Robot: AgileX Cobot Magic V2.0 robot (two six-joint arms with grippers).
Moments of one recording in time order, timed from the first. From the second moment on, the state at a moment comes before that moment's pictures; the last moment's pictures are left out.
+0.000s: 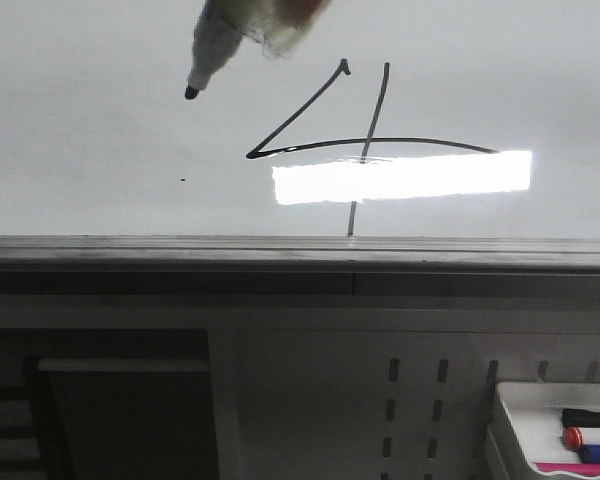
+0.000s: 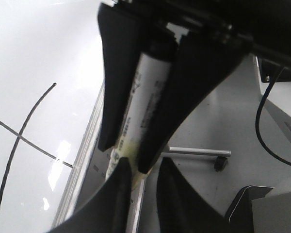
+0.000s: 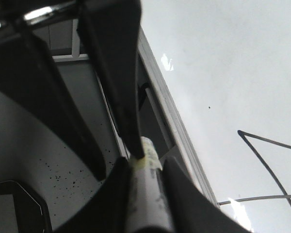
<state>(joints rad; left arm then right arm) -0.79 1.05 -0.93 -0.68 0.69 1.11 1.06 1.10 -1.00 -0.19 0.60 -0.20</state>
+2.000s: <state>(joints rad) -0.79 1.11 -0.93 -0.66 0.68 1.12 1.06 1.03 -1.01 -0.02 0.60 -0.38</state>
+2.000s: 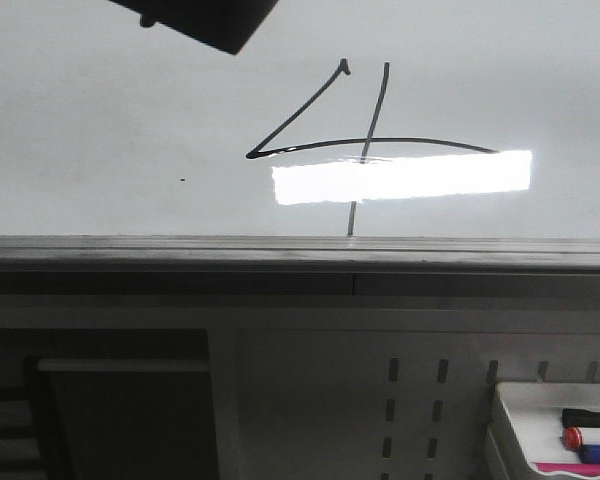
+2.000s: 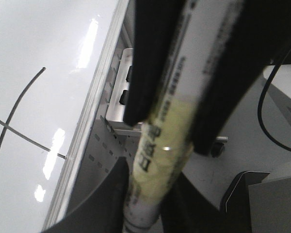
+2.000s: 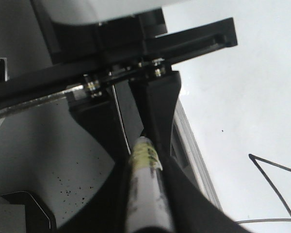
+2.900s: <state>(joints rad) -0.79 1.12 -0.93 -0.70 0.72 1.14 1.06 1.03 -1.01 0.00 0.63 -0.38</state>
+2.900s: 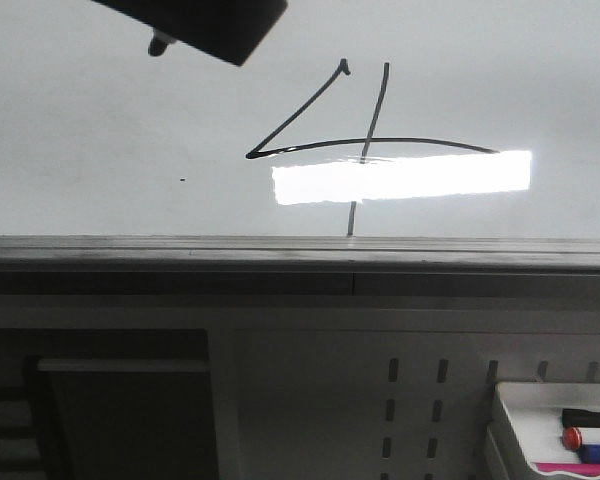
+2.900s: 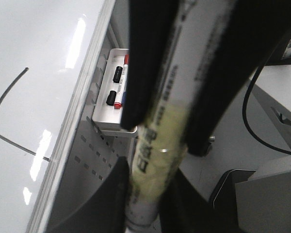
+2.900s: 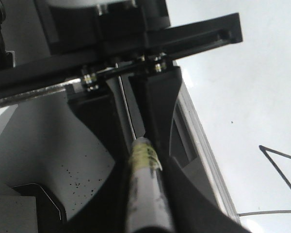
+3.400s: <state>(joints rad) -0.79 1.12 -0.93 -0.69 0.73 1.12 1.06 1.06 -1.01 0.00 0.64 -0.38</state>
